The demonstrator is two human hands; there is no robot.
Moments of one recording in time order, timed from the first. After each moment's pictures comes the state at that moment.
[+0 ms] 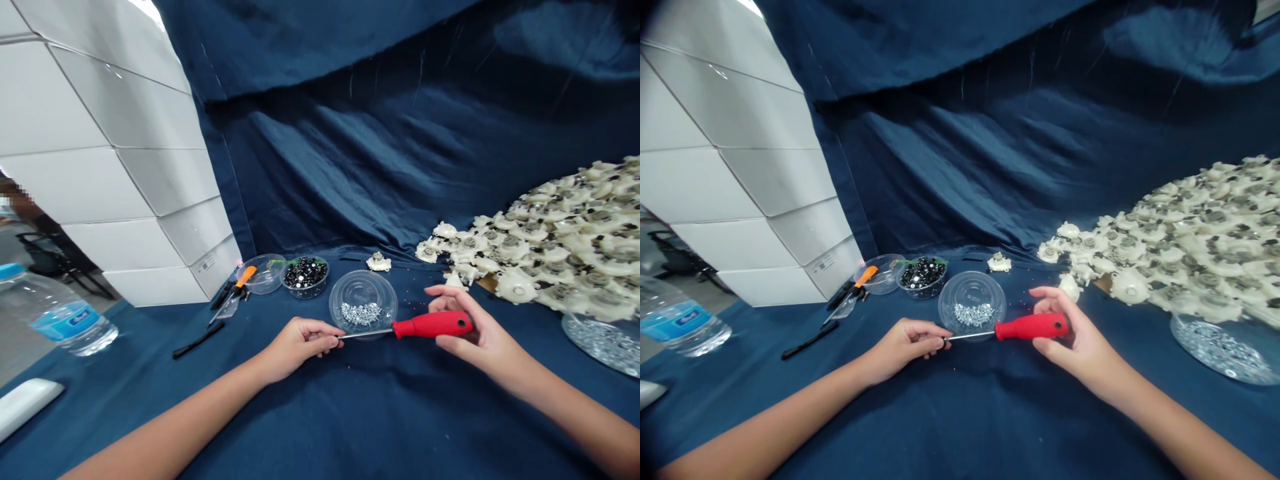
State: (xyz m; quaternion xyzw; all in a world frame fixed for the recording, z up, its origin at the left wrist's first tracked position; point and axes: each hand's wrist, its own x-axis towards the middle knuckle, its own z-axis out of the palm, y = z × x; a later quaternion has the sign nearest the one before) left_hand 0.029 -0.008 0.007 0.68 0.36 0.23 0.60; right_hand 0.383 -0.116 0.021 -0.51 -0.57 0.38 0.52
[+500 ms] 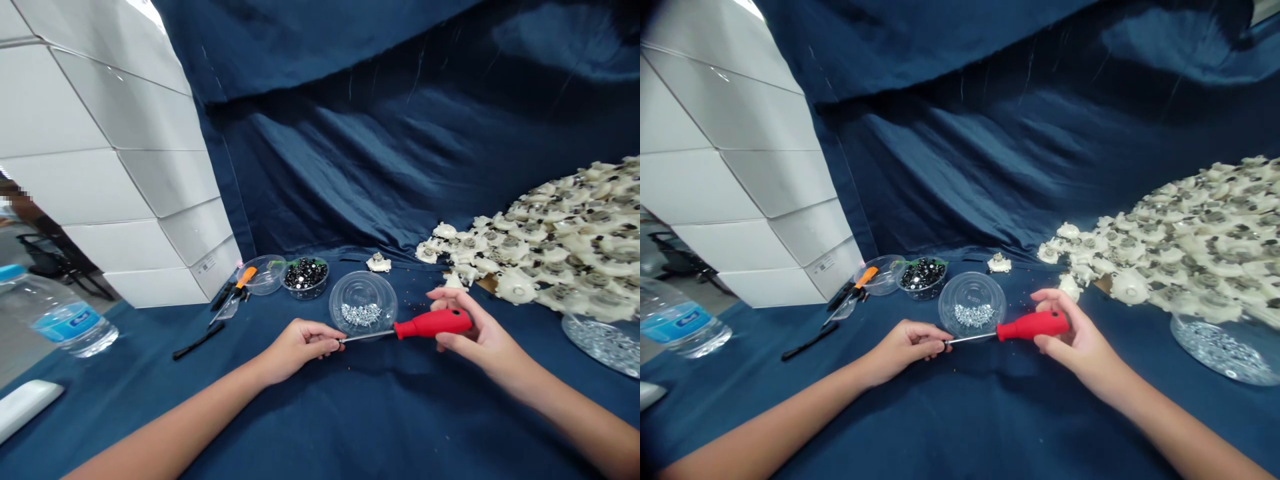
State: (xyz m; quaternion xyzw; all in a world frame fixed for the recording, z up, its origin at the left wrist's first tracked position) left_hand 0.029 -0.008 0.010 0.68 0.36 0.22 0.60; right_hand 0.378 -0.115 0.018 -0.50 -0.54 0.40 0.55
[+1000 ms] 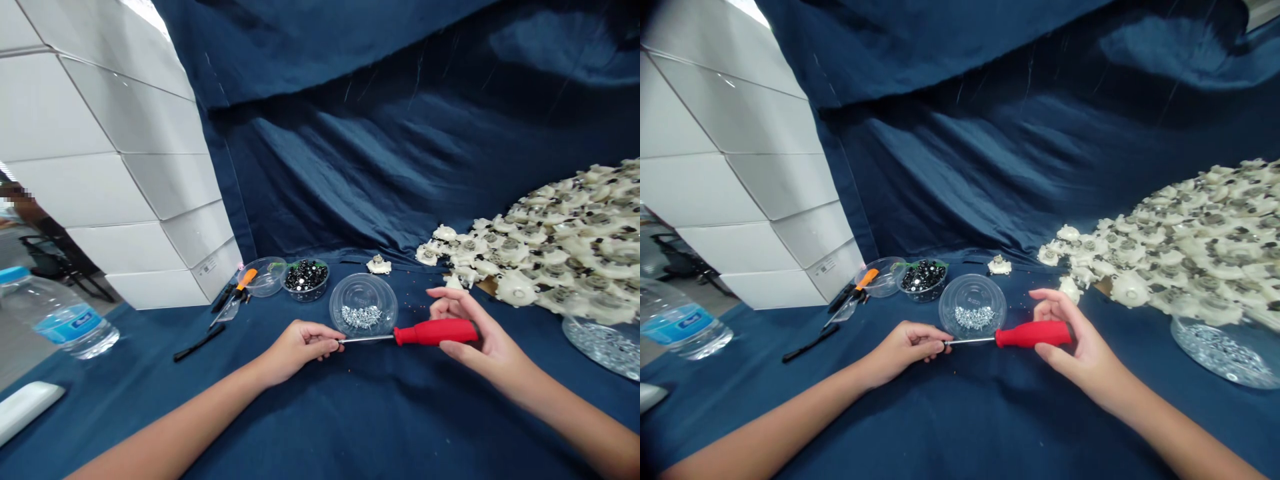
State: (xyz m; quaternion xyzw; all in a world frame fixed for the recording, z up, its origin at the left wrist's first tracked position) left_hand 0.028 -0.007 0.008 0.68 0.37 0.22 0.59; right_hand 0.380 -0.118 0.021 -0.47 -0.62 0.32 0.54
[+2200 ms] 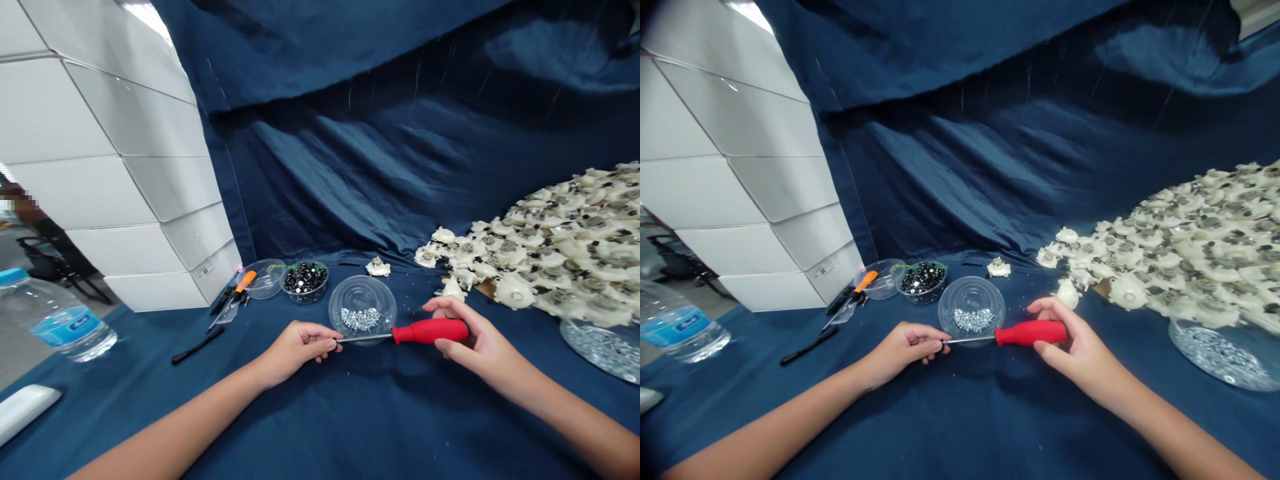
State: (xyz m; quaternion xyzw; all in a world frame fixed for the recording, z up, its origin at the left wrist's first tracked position) left_hand 0.028 -0.006 0.008 0.67 0.38 0.22 0.60; right_hand 0.383 -0.114 0.016 -0.53 -0.60 0.35 0.50
